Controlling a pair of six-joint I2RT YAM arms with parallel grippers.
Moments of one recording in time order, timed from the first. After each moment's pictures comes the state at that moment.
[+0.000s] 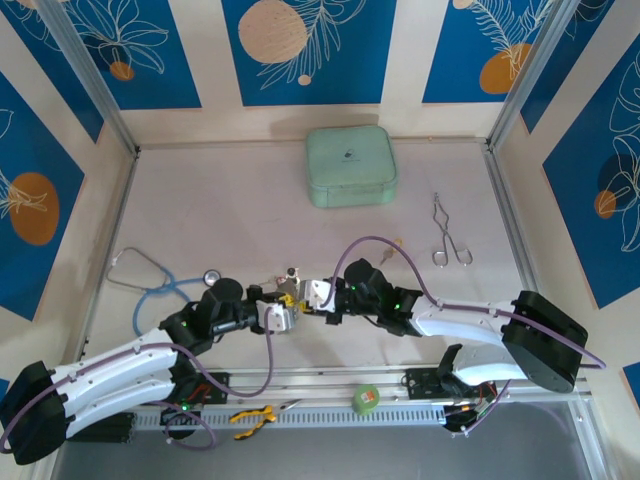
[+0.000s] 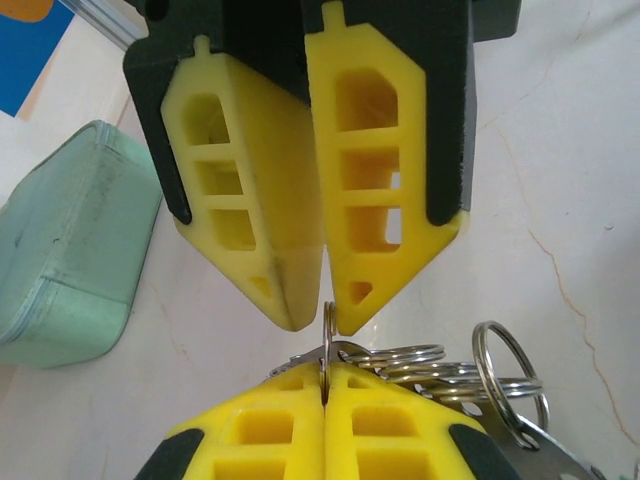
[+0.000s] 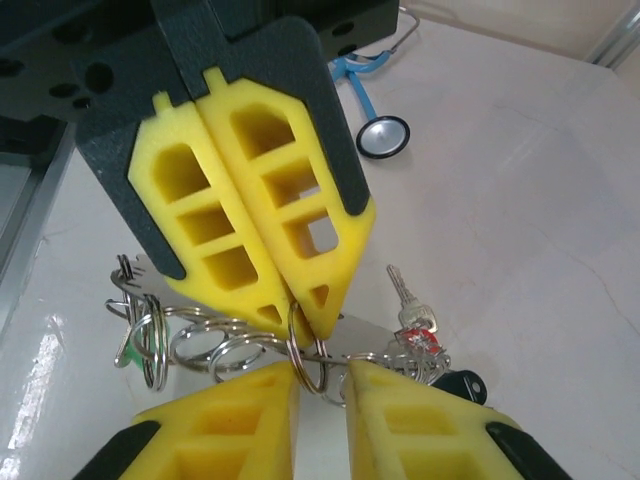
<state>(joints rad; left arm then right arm) -0.88 0.78 0.29 0.05 0.18 0.79 1.00 1.27 0.51 0.30 -0.29 -0.47</state>
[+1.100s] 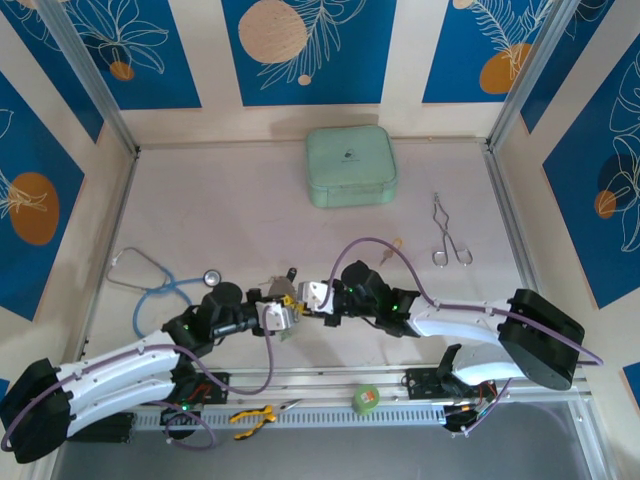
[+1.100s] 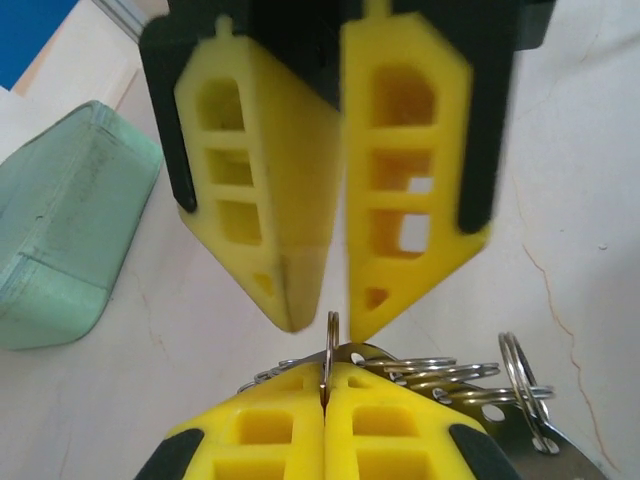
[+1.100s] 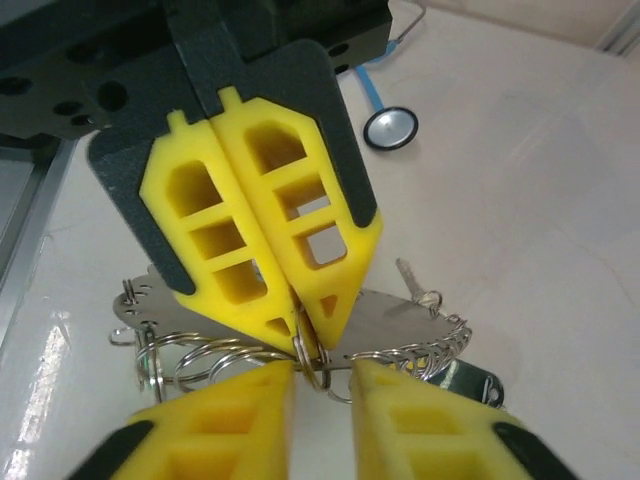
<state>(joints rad) -0.88 0.79 0.23 0.15 0.18 0.70 1.01 1.27 0.50 0.30 -0.27 -0.45</state>
